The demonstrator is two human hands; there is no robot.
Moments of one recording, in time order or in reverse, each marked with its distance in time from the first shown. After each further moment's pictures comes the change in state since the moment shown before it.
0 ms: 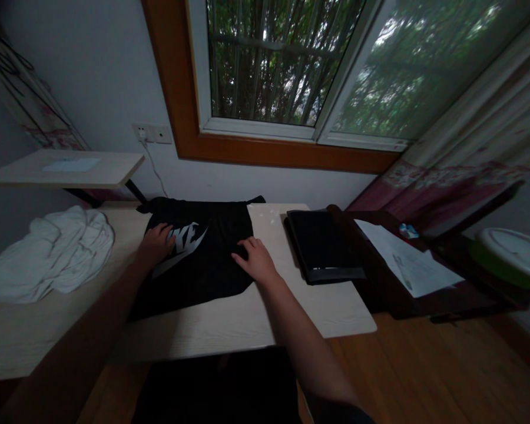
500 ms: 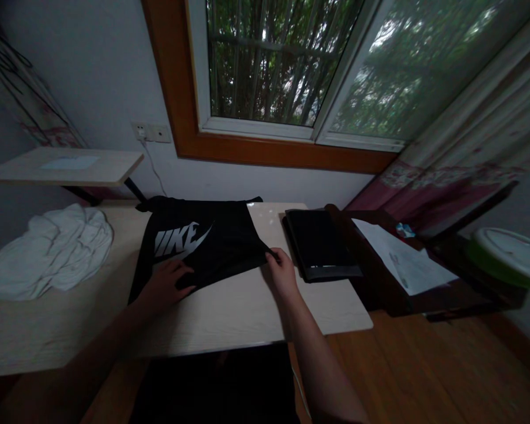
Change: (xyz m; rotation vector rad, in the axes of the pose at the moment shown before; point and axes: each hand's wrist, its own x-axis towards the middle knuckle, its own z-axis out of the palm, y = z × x) left_hand -0.100 0.095 -0.062 -0.216 -0.198 0.276; right_hand -0.061 0.033 -0.019 0.546 0.316 0.469
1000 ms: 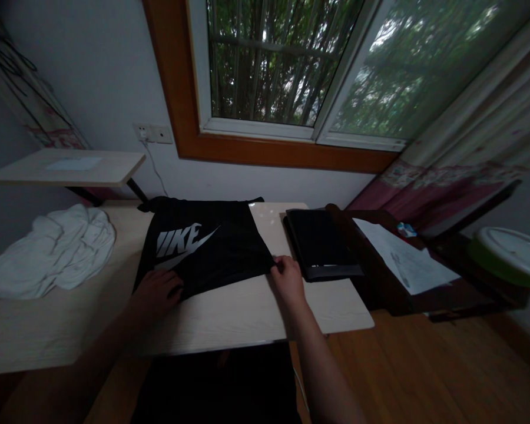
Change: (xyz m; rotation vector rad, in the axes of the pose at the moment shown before) left_hand -0.025 0.003 -0.022 0.063 -0.117 -0.021; right_hand -0.015 0.020 -0.017 -0.373 0.020 -0.090
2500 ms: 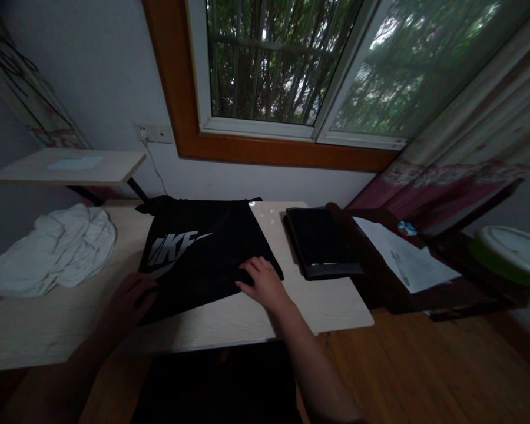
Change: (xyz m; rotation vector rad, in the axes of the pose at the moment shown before) left_hand -0.047 -0.012 -0.025 -0.122 0.347 -0.041; right_hand -0.020 -0.075 0.006 -0.221 -0.355 -0.532
